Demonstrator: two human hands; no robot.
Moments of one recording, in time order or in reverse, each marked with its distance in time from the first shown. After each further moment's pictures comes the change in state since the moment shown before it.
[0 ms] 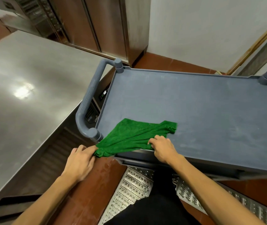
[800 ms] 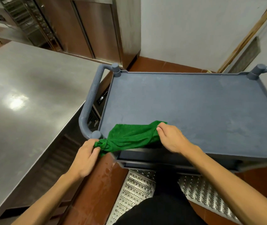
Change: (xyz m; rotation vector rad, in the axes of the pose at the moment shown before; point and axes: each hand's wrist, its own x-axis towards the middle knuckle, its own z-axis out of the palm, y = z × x) left_hand 0.007 0.012 -0.035 -0.561 0.091 0.033; right_hand -0.037 -0.010 -0.067 0.309 0.256 0.019
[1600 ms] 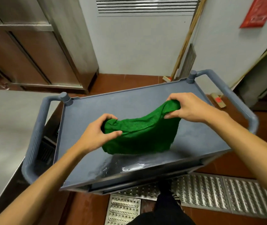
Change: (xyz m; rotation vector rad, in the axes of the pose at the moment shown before) left_hand 0.162 0.227 0.045 -0.220 -0.260 0.326; right_hand -0.031 0.104 -0.250 -0.016 0.113 0.110
